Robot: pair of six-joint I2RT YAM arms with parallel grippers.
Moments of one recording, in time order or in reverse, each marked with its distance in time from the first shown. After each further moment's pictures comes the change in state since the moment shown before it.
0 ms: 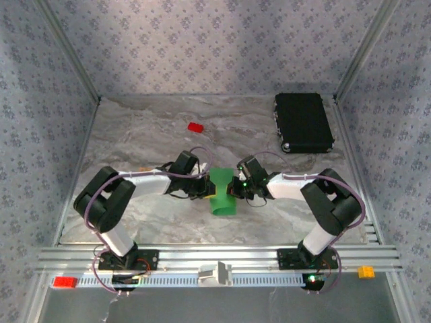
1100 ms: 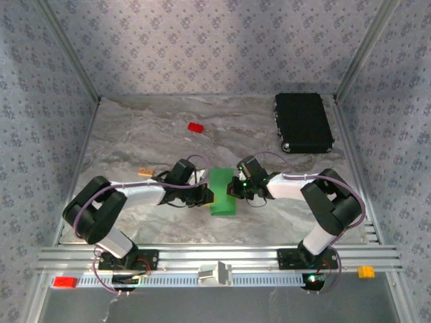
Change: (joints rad) left arm -0.045 -0.120 -0.135 0.079 -0.019 -0.026; right arm 0.001 0.000 0.000 -0.002 0.001 0.000
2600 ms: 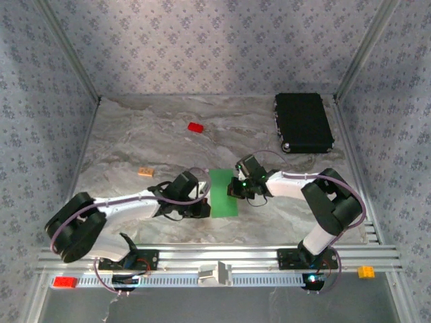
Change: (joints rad) left arm -0.144 -0.206 -0.053 -0.209 -0.203 0.084; right arm 0.003 -0.001 0.049 -0.113 0.001 -0.089
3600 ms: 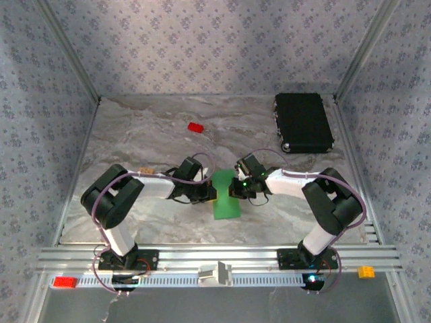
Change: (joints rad) left arm 0.145 0.387 0.140 0.243 0.140 -0.077; right arm -0.008 0.002 0.034 -0.087 -0.005 -0.066
